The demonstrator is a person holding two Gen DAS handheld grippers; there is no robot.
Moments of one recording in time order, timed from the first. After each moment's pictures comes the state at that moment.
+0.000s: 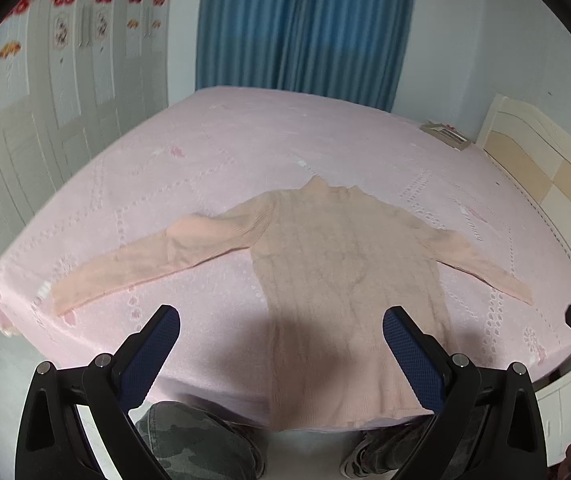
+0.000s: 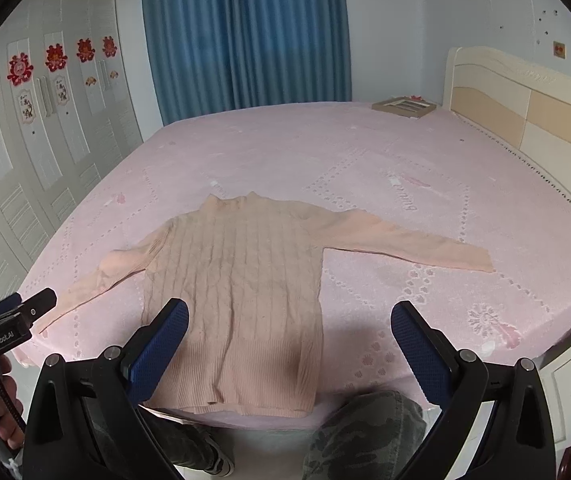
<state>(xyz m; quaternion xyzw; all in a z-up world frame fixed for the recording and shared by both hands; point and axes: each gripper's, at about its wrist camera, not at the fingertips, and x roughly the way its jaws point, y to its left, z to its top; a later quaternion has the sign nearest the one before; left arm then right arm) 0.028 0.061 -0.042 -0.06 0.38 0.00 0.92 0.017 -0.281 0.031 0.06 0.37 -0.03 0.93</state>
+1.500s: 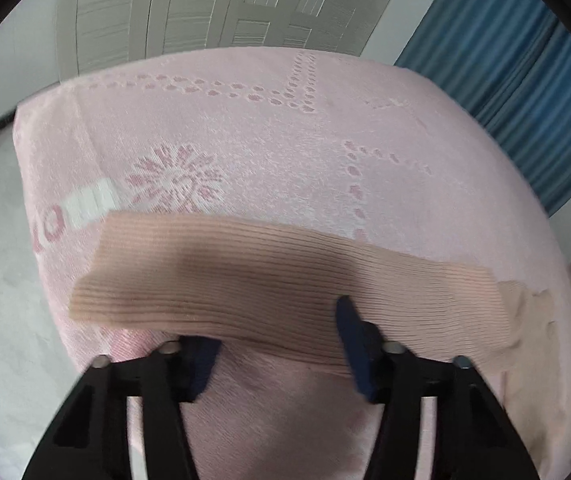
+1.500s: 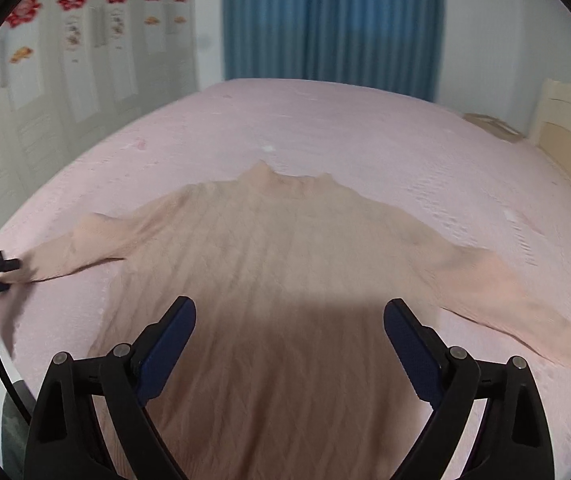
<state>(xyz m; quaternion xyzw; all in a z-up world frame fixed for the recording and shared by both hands) 0.149 0.325 -0.230 -0.28 0.41 0.26 0.83 0.217 -0.207 -0.113 -0.02 0.39 0.10 0.91</state>
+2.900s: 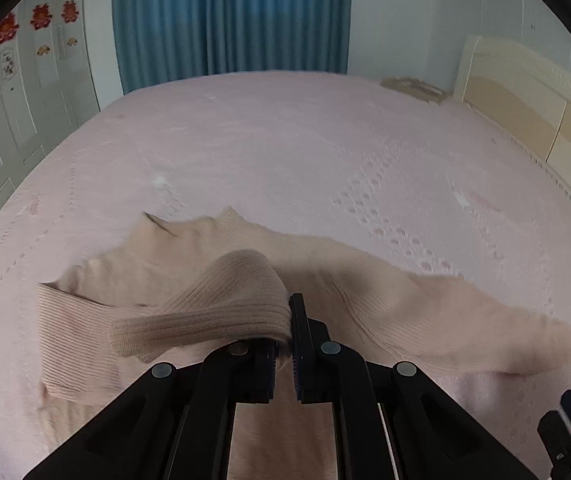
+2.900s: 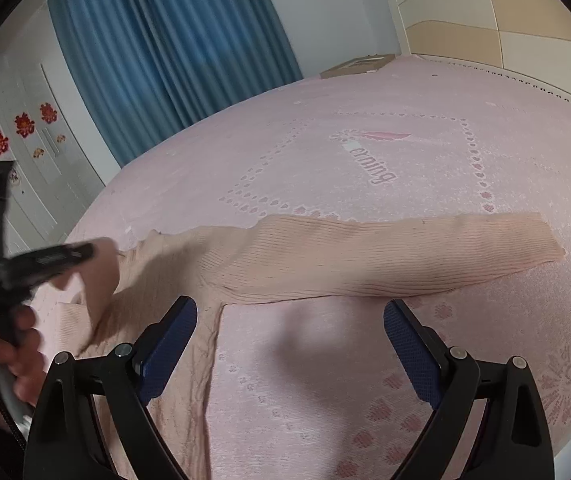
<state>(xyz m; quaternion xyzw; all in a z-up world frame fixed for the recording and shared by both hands) 0.300 -0.179 -0.128 0.02 0.40 -0.06 0.91 0.190 -0.455 -0.135 0.19 0.36 -0.08 0.91</state>
